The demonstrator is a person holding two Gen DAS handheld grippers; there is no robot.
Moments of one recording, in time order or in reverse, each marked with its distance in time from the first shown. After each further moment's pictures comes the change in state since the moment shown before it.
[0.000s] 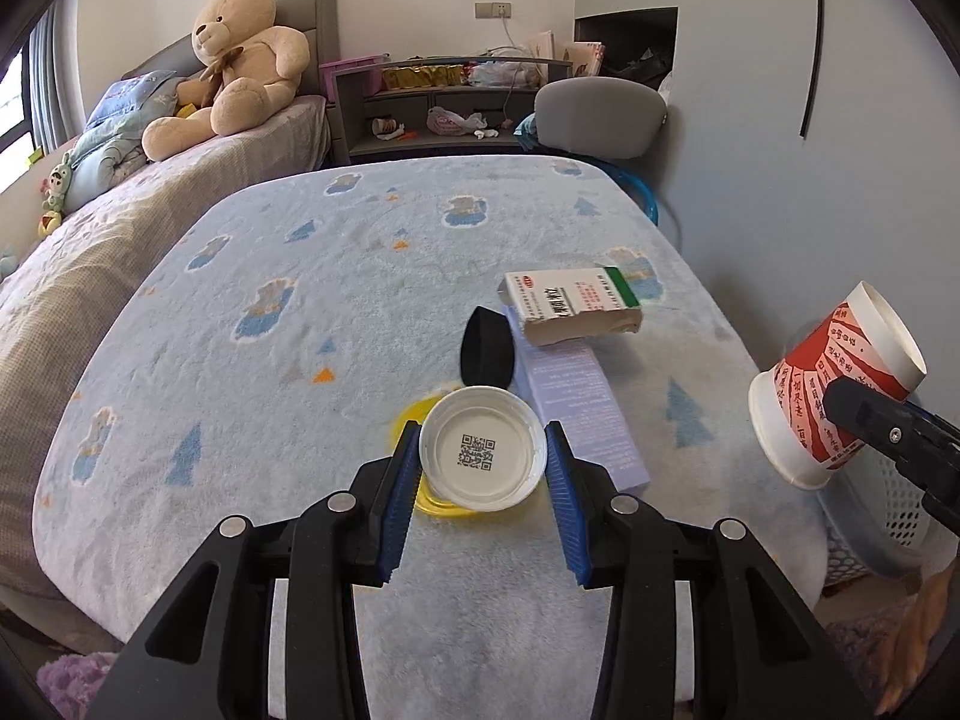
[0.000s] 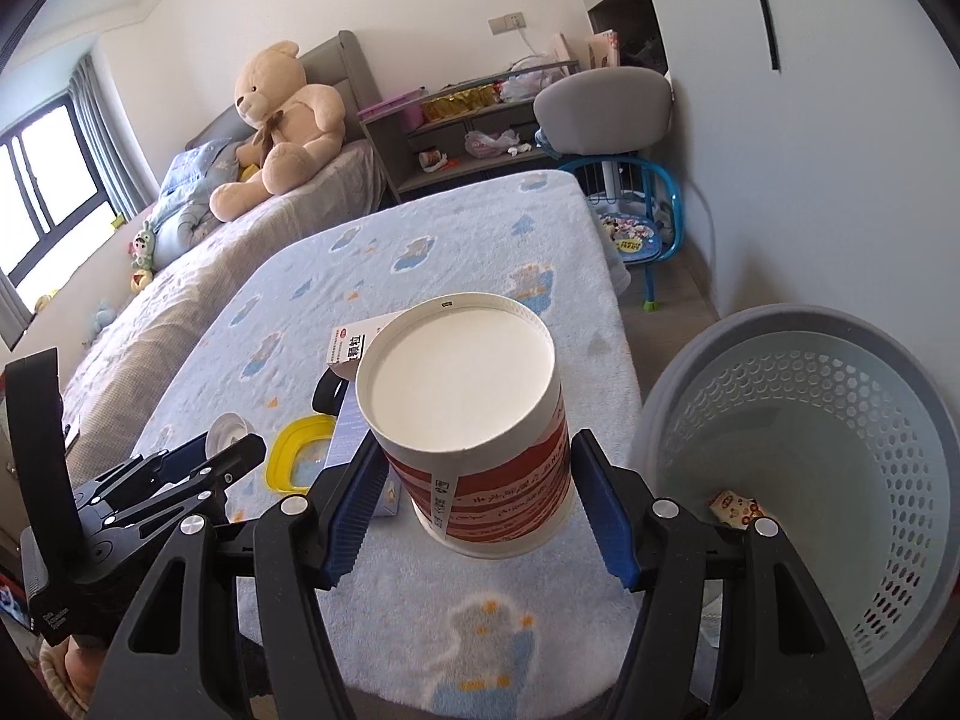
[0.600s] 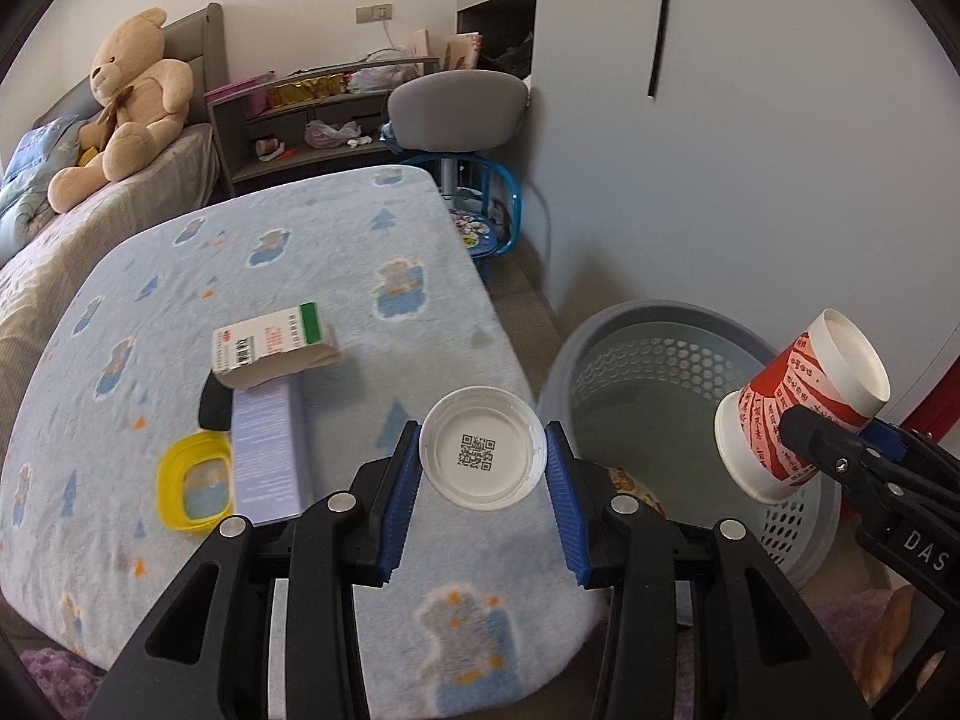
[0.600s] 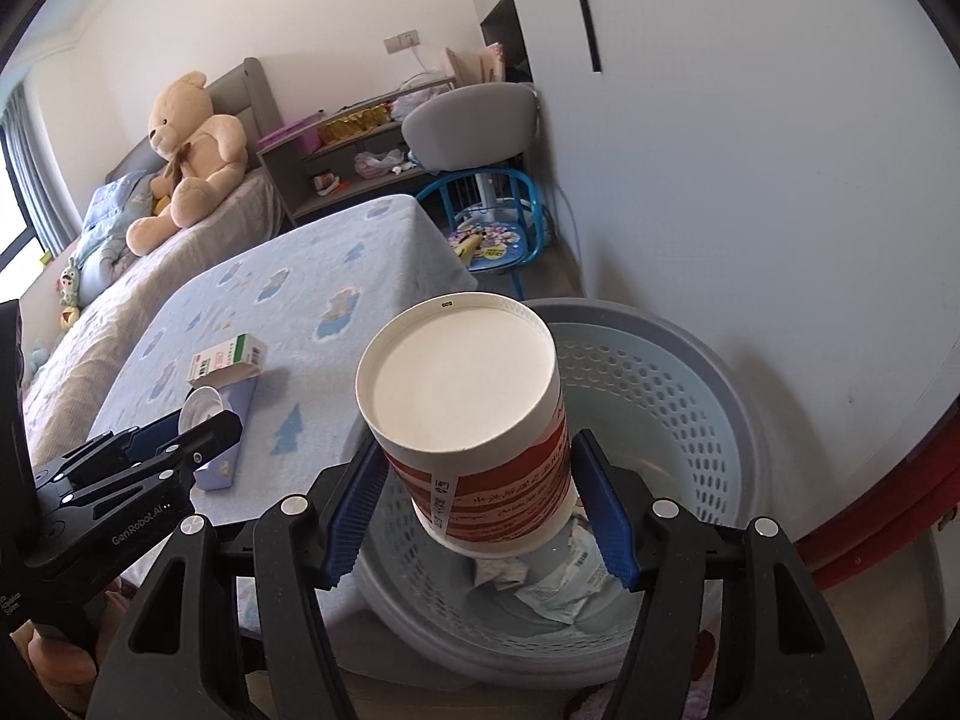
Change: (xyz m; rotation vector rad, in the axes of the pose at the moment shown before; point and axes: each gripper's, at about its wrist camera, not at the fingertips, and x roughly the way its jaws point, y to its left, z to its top) left arm -0.014 -0.158 0.016 0.138 0.020 -0.172; right arm -0.074 -0.125 -0.005 0.089 -0.013 -0.204
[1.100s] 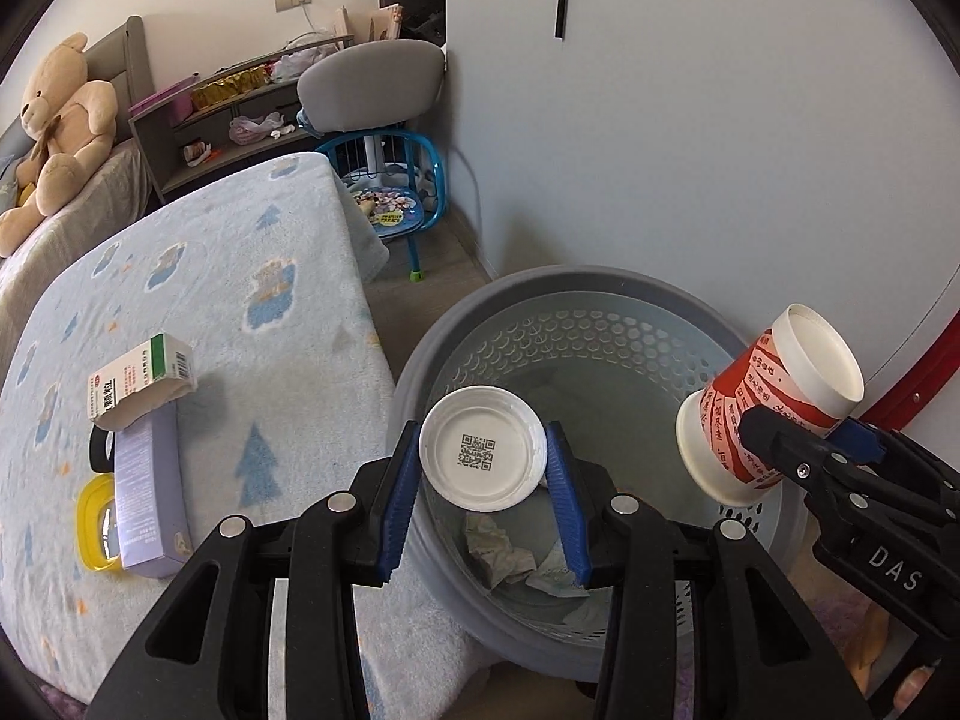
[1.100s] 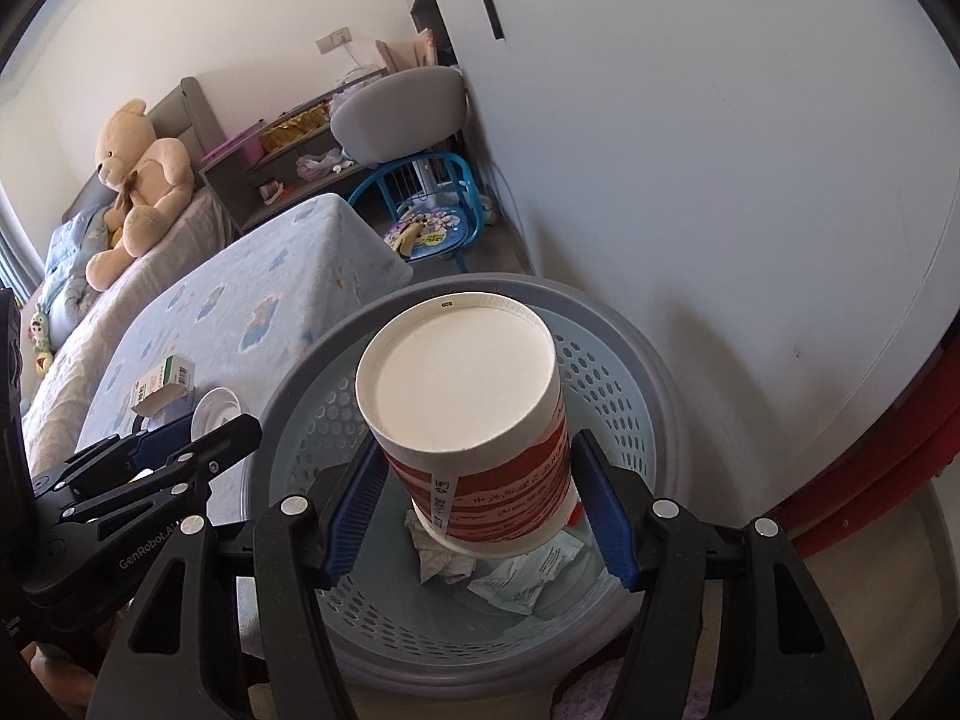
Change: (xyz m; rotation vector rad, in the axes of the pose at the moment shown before) left arm 0.044 -0.069 0.011 0.111 0.087 -0.077; right arm 0.015 -0.057 -0.005 0.126 0.043 -0.047
